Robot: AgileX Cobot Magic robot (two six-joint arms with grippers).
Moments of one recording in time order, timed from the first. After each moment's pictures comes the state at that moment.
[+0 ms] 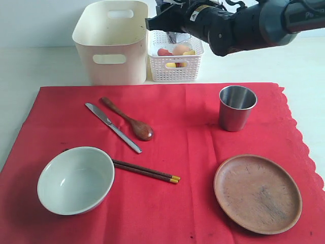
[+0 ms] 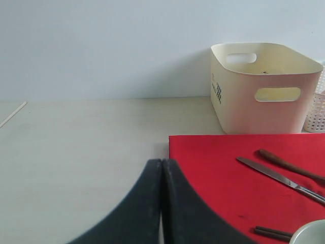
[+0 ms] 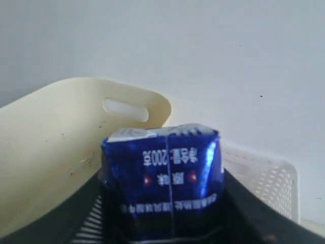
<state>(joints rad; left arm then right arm) -0.03 0.01 0.00 0.02 0.21 0.03 0.60 2.12 -1.41 0.11 -0.39 -0.08</state>
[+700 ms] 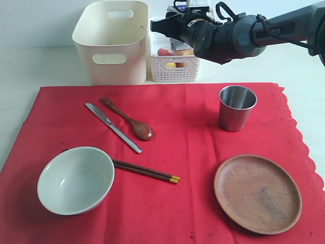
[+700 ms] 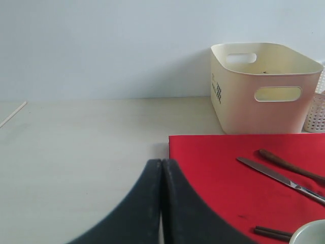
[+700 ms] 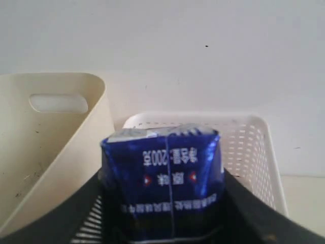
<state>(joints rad) -0.03 0.01 0.00 0.02 0.21 0.03 0.60 2.30 -1.58 0.54 -0.40 -0.29</state>
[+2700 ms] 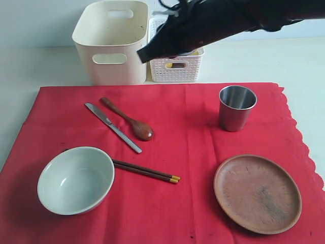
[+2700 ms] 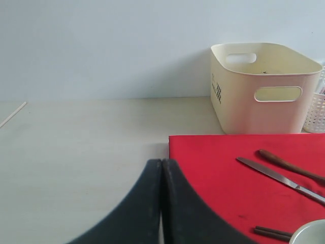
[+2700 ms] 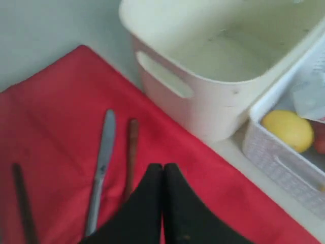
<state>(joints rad) -0.03 0.01 0.00 0.02 0.21 0.03 0.68 1.78 -1.25 0.79 0.35 -0.88</state>
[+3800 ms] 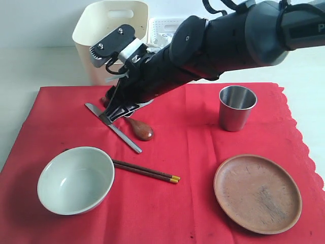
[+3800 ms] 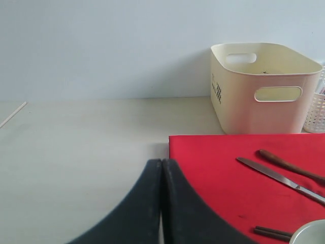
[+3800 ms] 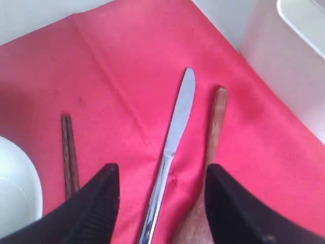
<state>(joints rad) -0.03 0.01 0.00 0.02 0.21 0.03 0.87 1.94 -1.25 0.76 0.29 -0.93</state>
